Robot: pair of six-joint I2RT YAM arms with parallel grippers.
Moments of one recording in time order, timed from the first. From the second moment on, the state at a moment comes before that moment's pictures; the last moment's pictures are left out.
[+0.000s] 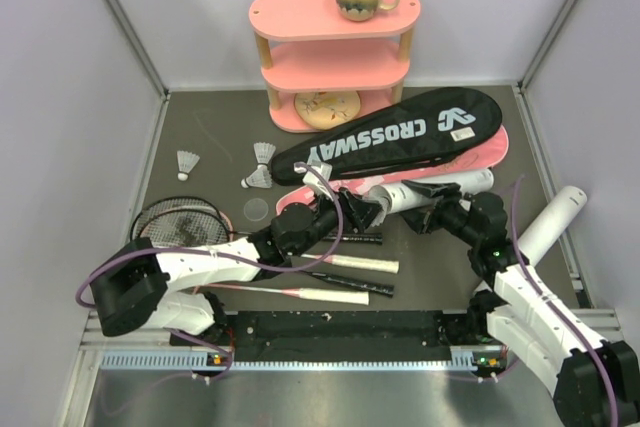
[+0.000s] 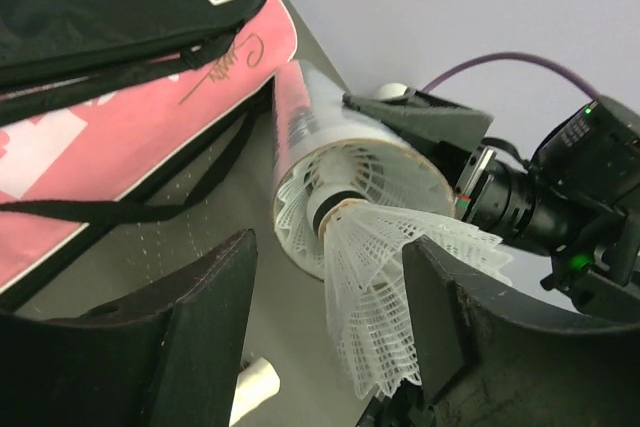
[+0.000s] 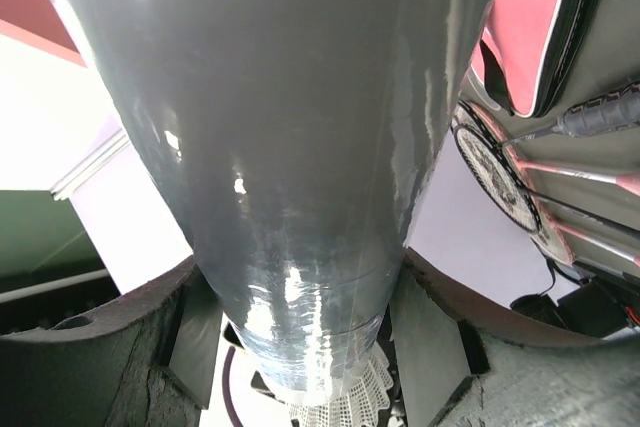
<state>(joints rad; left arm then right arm) -1.05 1.31 0.60 0.72 -0.21 -0.73 0.27 0.77 0.29 0.19 -0.43 1.99</state>
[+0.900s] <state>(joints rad) -0.94 1.48 0.88 0.43 0.14 -0.70 0.28 0.67 0.32 0.11 -0.43 2.00</state>
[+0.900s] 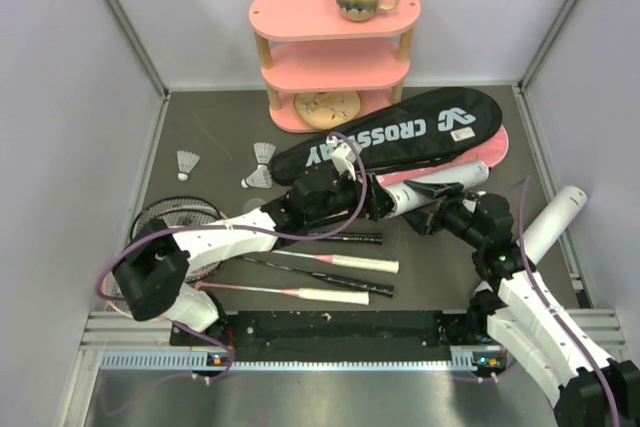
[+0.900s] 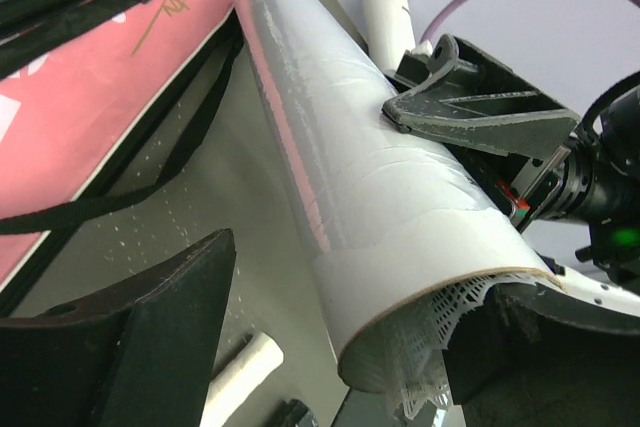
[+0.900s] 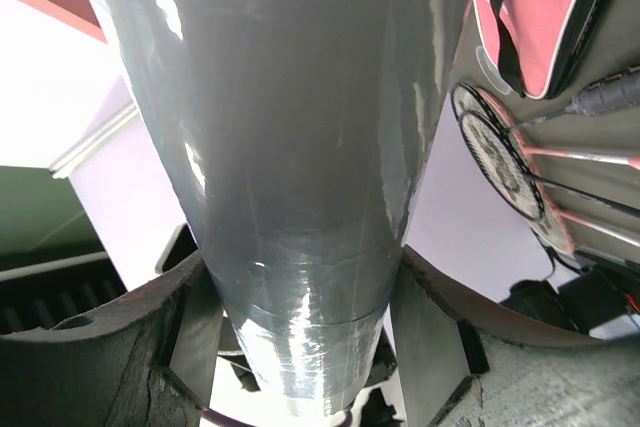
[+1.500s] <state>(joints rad) -0.94 1.48 0.79 0.57 0.13 -0.72 0.29 0.62 0.35 0.00 -0.37 1.96</state>
